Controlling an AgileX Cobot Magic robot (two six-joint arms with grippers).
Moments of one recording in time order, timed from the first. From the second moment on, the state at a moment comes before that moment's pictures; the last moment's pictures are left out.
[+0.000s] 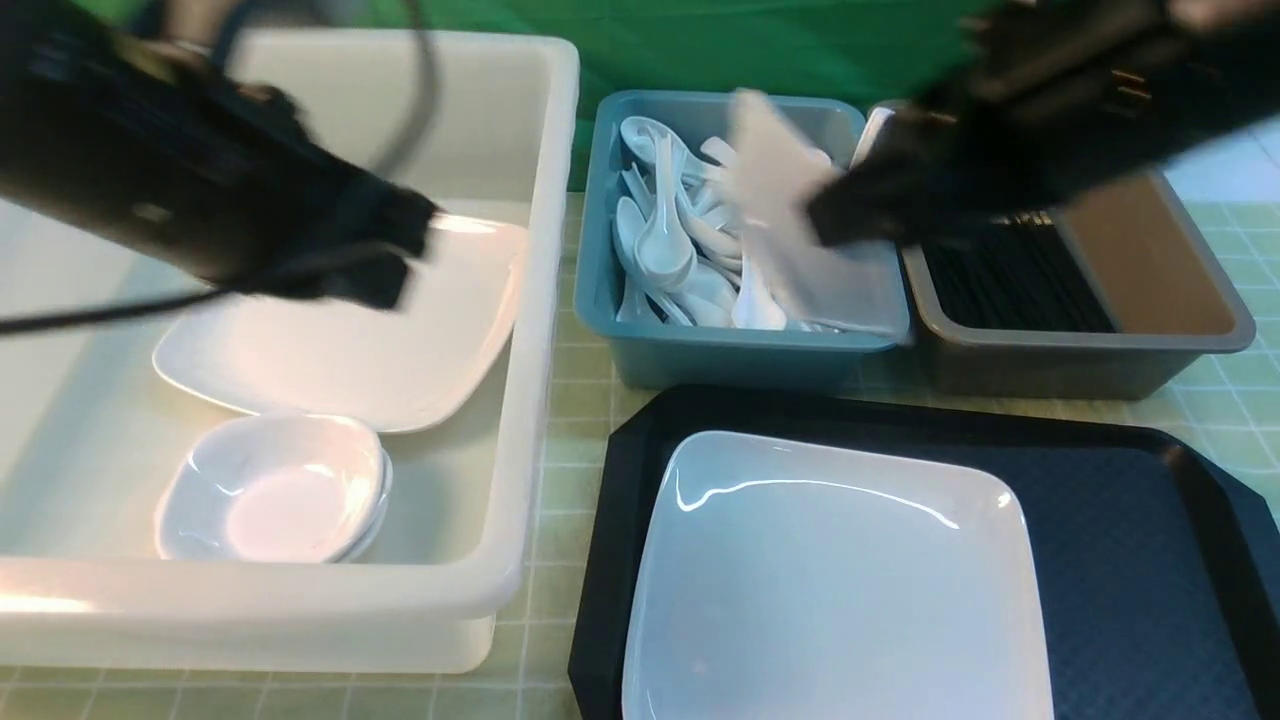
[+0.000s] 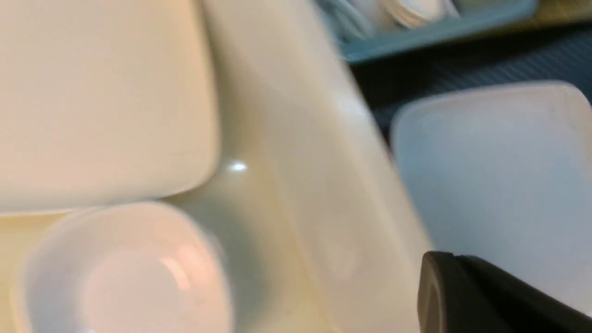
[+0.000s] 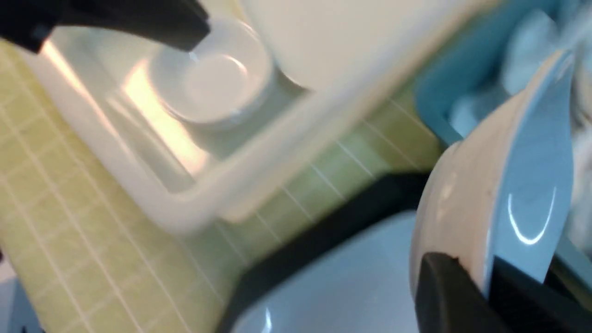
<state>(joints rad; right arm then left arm) 0.58 1.54 -1.61 0.44 0.99 -0.40 -0.23 1.26 -1.29 -0.22 0.96 0.05</state>
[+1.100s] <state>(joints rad) 0.93 2.43 -2.44 0.40 1.01 -0.47 0.23 1.03 -1.07 -0.27 0.94 0.02</state>
